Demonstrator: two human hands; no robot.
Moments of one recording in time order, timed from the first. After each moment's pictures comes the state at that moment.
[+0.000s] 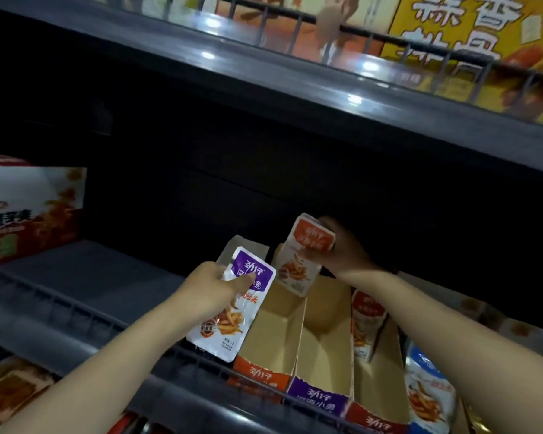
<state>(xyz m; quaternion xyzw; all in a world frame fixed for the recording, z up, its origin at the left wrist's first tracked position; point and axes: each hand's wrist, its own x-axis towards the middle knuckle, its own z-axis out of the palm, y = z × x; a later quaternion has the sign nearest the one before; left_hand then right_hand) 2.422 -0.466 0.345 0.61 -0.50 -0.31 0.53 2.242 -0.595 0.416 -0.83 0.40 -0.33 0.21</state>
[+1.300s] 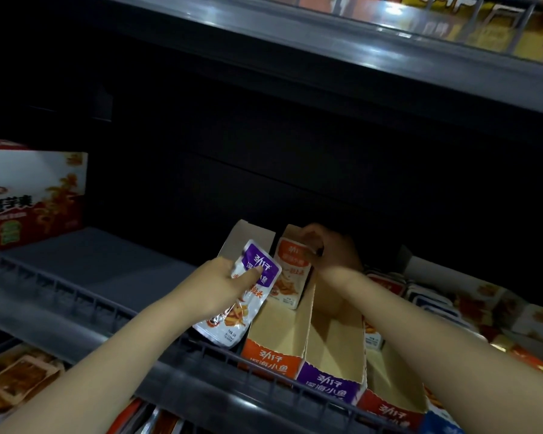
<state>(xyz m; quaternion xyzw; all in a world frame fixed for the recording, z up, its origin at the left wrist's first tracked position) 2.430 -0.481 0.321 0.62 -0.58 -0.28 0.45 2.257 -0.609 0.372 -0.85 0.44 -0.28 0.03</state>
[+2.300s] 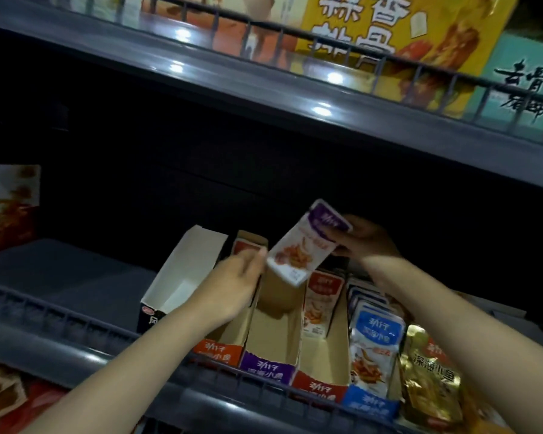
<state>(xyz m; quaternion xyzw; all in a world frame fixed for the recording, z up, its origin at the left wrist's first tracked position) 2.332 -0.469 0.363 0.55 -0.61 -0.24 0.52 2.155 -0.557 0.442 -0.69 0.39 -0.47 0.39</state>
